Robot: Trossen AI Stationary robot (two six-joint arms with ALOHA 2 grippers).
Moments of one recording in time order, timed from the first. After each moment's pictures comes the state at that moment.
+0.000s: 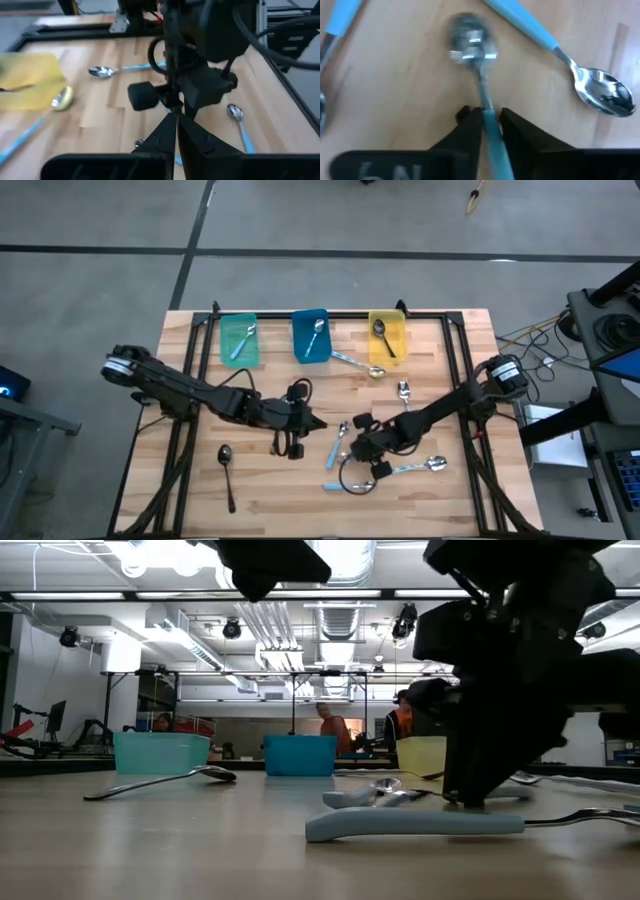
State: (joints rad) left arm -0.28 1.49 0.99 0.02 -0.25 -0.10; right arm 0.36 1.84 0.92 -0.23 0.10 -0.01
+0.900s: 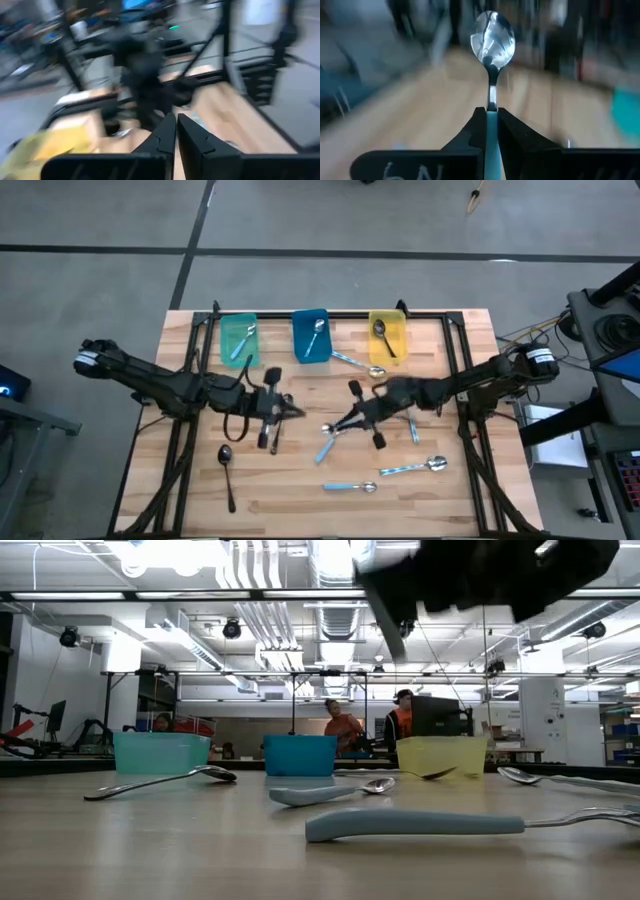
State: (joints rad) left arm -0.28 1.15 0.85 0.13 -0.16 0.14; right arm 0.10 1.48 0.66 0.66 -0.29 -0.19
